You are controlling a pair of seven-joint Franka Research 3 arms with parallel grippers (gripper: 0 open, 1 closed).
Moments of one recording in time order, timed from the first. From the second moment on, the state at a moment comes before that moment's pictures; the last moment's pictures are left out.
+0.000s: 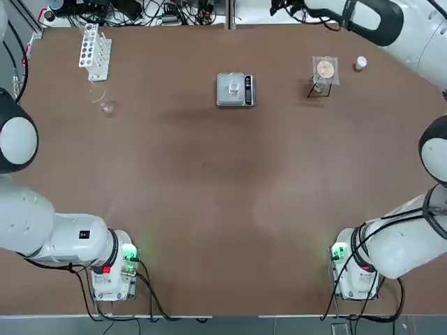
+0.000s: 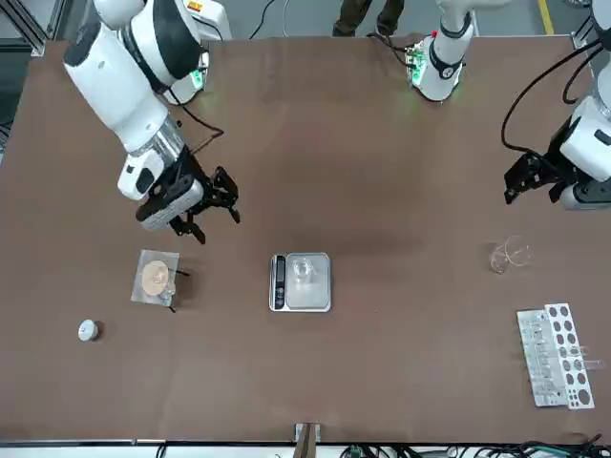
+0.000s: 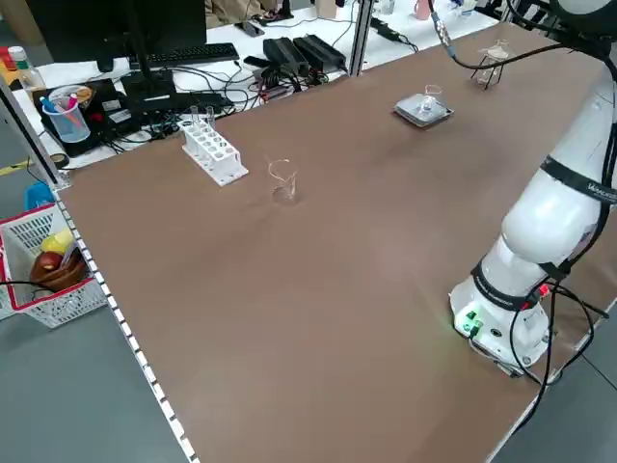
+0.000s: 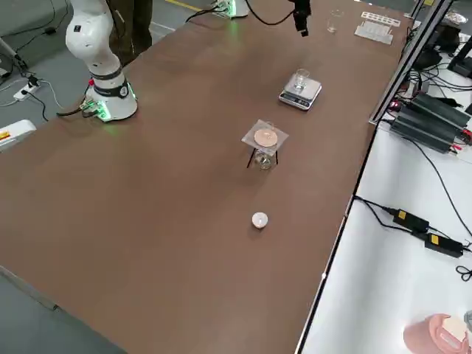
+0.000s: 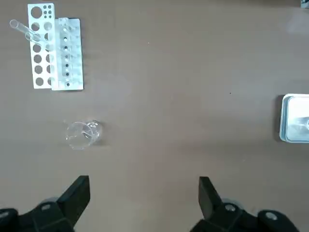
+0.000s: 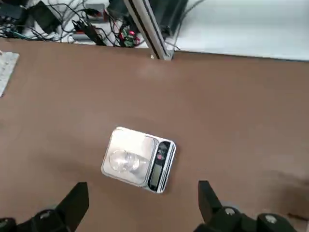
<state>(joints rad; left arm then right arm) -0.01 0.07 -0.11 -1.50 0.03 1.66 -0.14 0.52 0.10 -0.10 -1.76 0.27 2.28 0.08</state>
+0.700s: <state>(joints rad) -0.01 0.07 -0.11 -1.50 0.03 1.66 -0.14 0.39 0.08 -0.11 -1.61 0.11 1.86 0.32</state>
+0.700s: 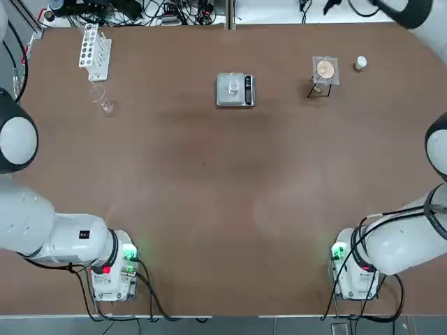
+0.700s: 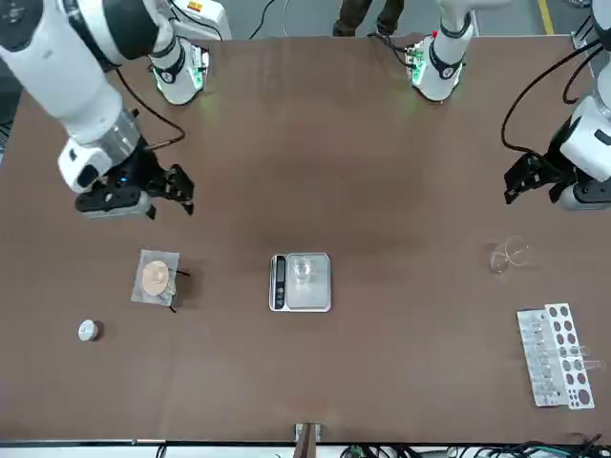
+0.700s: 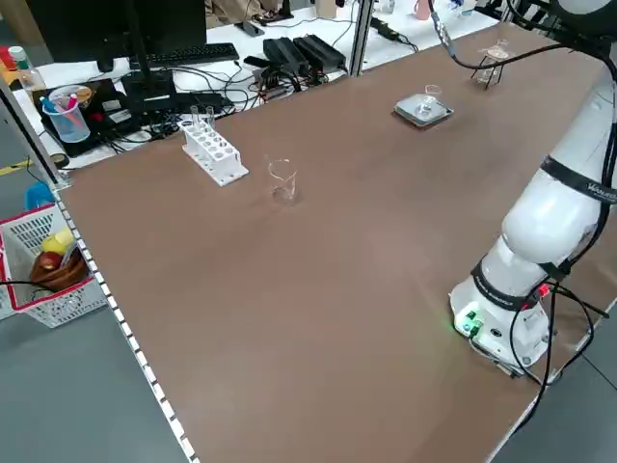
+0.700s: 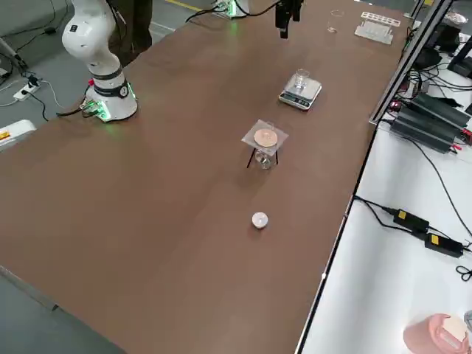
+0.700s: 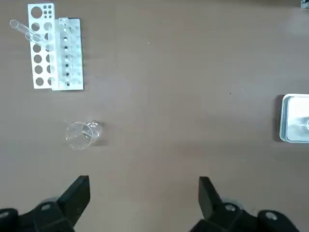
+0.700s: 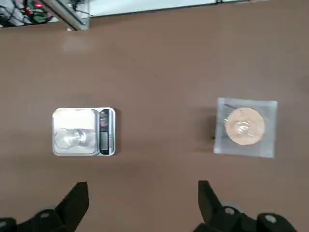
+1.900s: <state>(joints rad) -0.01 0.07 -0.11 -1.50 0.03 1.66 -0.14 0.16 0.06 -0.12 -1.52 0.03 1.64 0.08</state>
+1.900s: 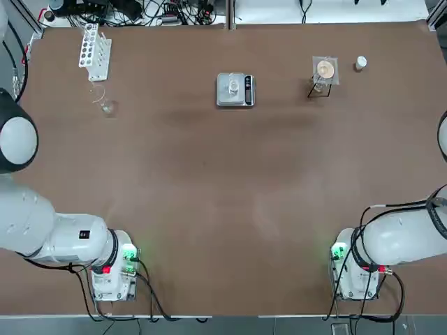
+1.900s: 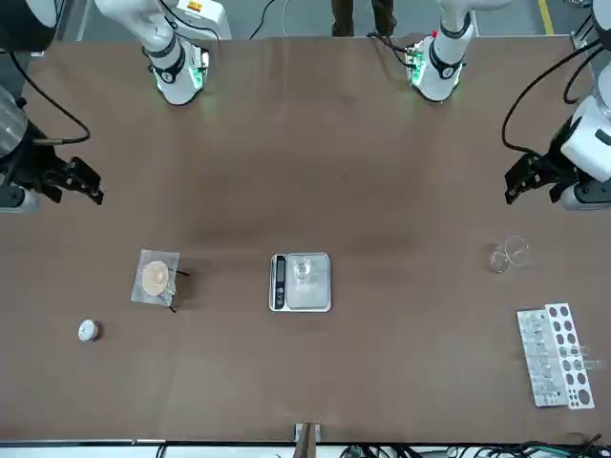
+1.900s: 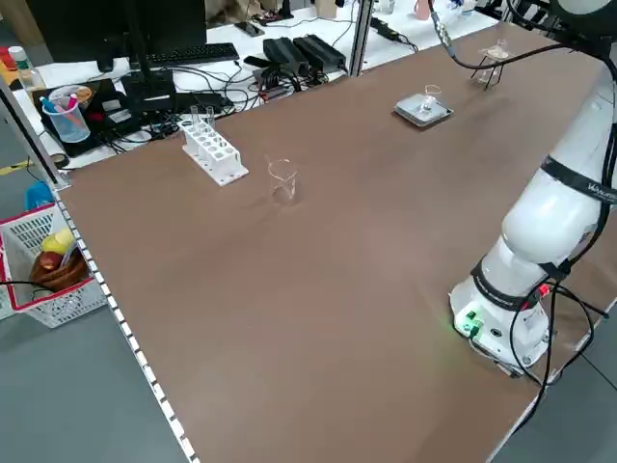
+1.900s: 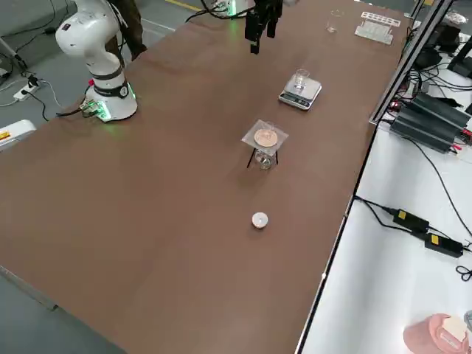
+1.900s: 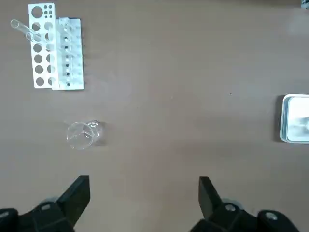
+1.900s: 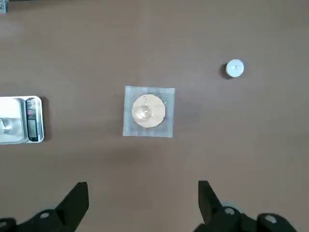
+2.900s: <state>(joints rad) 0.01 0.07 -0.11 -1.50 0.02 1.66 -0.14 0.04 0.00 -0.02 -1.63 0.02 1.65 0.05</state>
